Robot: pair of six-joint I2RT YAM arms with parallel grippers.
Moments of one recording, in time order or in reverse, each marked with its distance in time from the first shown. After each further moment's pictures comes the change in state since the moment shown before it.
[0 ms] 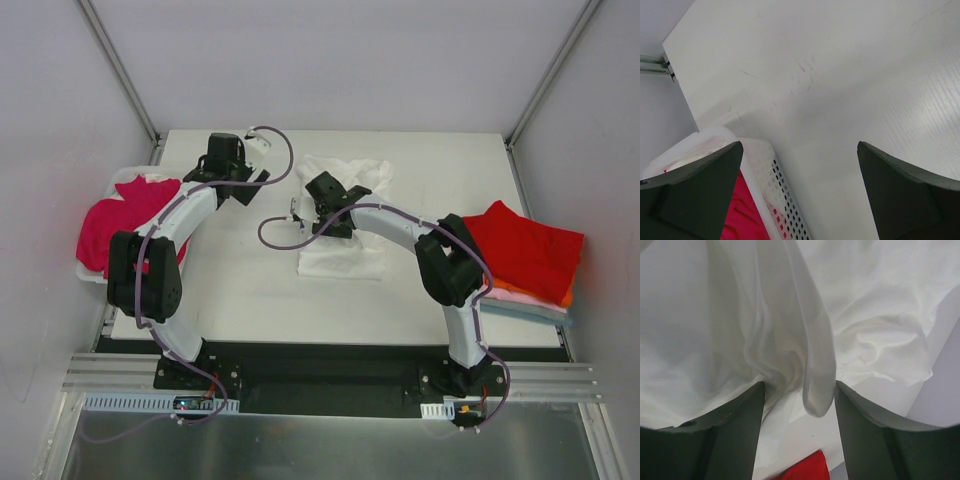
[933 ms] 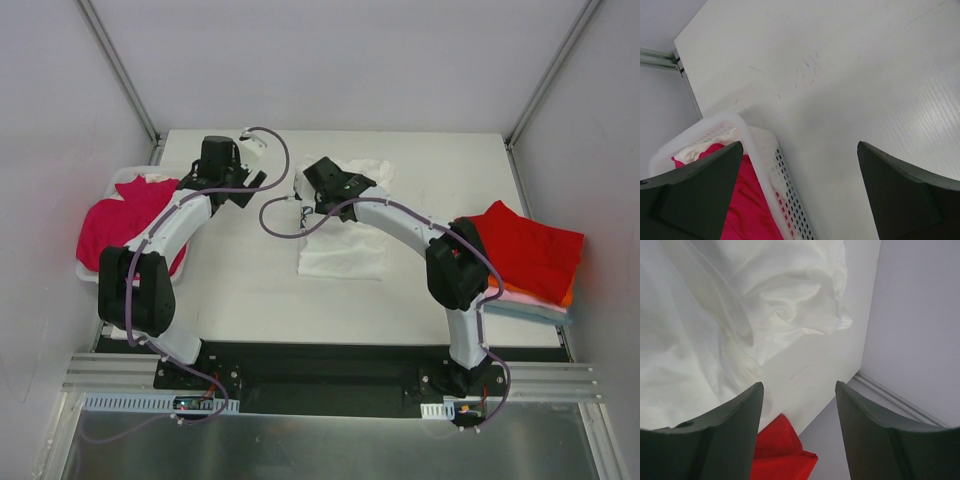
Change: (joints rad) left arm 0.000 -0.094 -0.061 0.002 -0.003 -0.011; right arm 0.009 -0.037 0.100 0.000 0.283 -0.022
